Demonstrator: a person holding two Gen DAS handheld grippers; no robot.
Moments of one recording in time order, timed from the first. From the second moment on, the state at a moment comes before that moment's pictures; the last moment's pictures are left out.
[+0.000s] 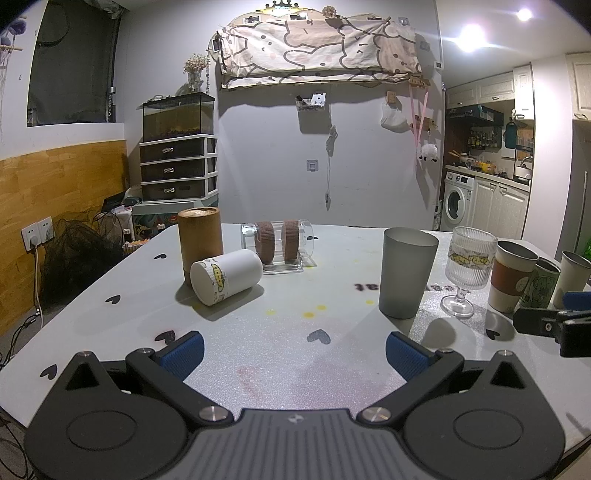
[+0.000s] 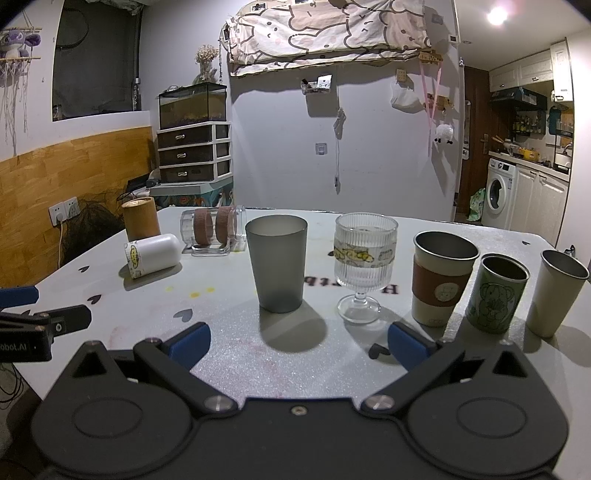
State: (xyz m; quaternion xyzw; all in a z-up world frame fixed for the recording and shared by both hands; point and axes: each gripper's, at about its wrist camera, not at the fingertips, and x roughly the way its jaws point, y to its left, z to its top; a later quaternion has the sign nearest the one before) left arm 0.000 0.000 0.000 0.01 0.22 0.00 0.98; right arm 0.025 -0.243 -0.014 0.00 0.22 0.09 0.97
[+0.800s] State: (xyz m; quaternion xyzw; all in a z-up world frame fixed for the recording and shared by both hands) left arm 0.134 0.057 -0.002 0.15 0.20 -0.09 0.96; right arm 0.020 -0.253 -0.020 0.01 0.21 0.11 0.97
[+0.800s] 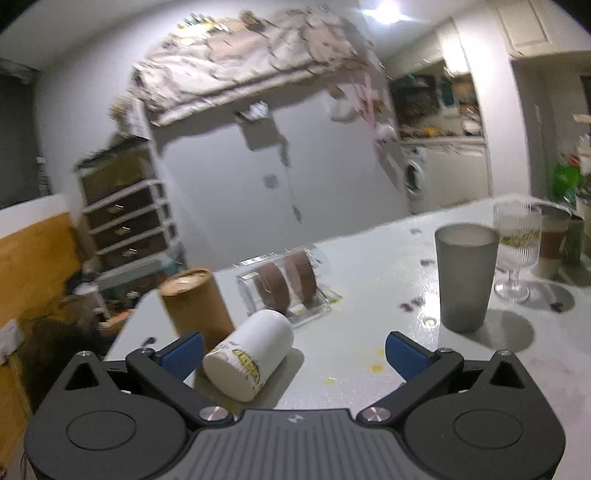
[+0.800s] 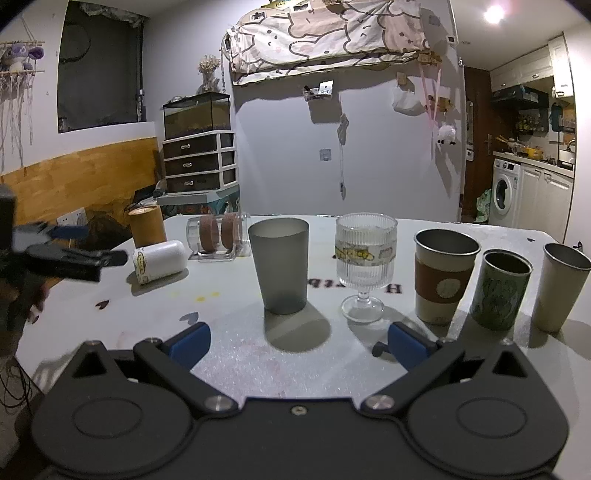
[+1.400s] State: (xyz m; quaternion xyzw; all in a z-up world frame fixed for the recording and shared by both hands) left arm 0.251 0.071 -0.056 0.27 0.32 -0.02 0.91; right arm 0.028 -0.259 -0.042 0.01 0.24 0.10 0.97
